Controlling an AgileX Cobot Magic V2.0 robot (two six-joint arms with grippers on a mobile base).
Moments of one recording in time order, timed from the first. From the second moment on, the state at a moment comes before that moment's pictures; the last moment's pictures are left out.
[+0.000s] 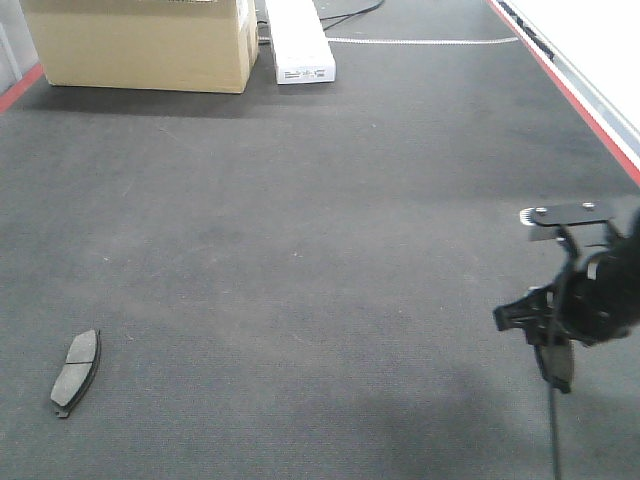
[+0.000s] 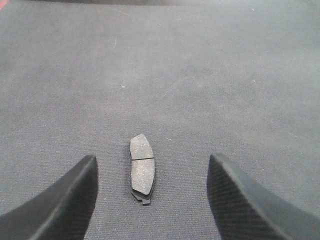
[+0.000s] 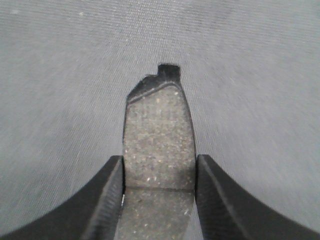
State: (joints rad) left arm -0.02 0.37 -0.38 -0.14 0.51 0.09; right arm 0.12 1.52 -0.98 -0.07 0.76 0.05
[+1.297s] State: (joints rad) left arm -0.02 0.37 -0.38 -0.14 0.51 0.09; right arm 0.12 1.21 -0.86 -0.02 0.59 0.05
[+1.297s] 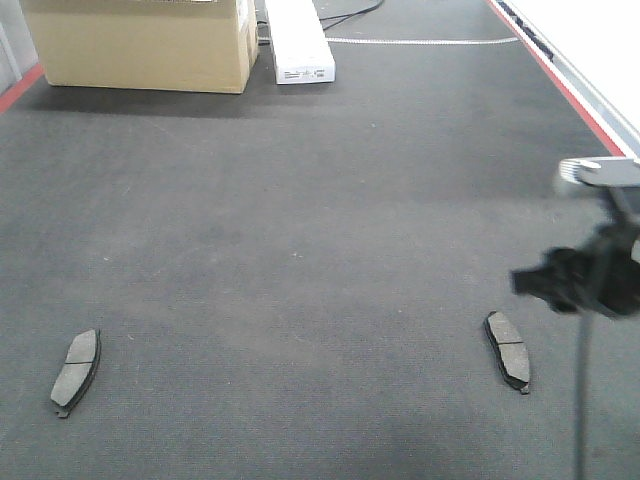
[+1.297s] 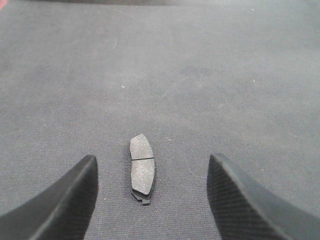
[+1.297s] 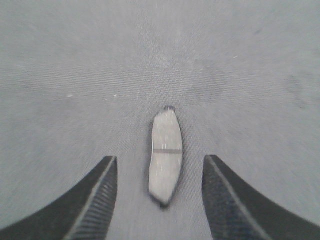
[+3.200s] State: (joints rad) left arm -0.02 0.37 -0.38 -0.14 0.51 0.09; right arm 0.12 0.29 -0.42 -0.02 0.50 -0.01
